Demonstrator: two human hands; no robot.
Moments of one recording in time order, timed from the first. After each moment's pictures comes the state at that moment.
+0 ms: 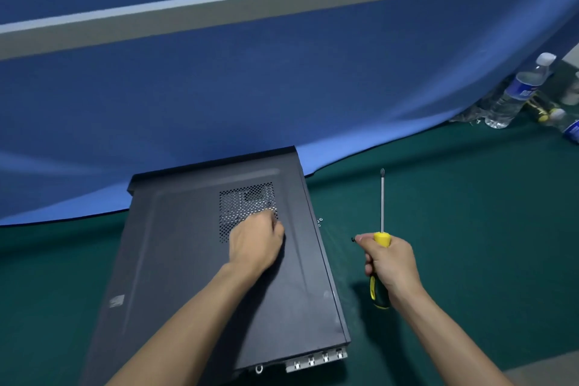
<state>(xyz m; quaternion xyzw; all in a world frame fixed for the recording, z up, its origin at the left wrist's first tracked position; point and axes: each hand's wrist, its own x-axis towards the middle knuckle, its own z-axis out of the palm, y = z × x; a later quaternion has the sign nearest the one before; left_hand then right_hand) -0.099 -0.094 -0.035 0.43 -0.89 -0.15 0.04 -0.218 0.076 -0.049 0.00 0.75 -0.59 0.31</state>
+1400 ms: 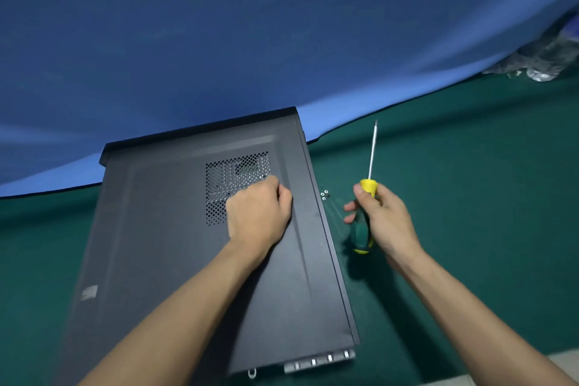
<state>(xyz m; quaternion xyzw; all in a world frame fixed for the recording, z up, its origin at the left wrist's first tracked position) -0.124 -0.101 -0.067 0.43 -0.89 -0.06 0.14 -0.242 0.035 -0.074 -0.08 0.72 -0.60 0.34</state>
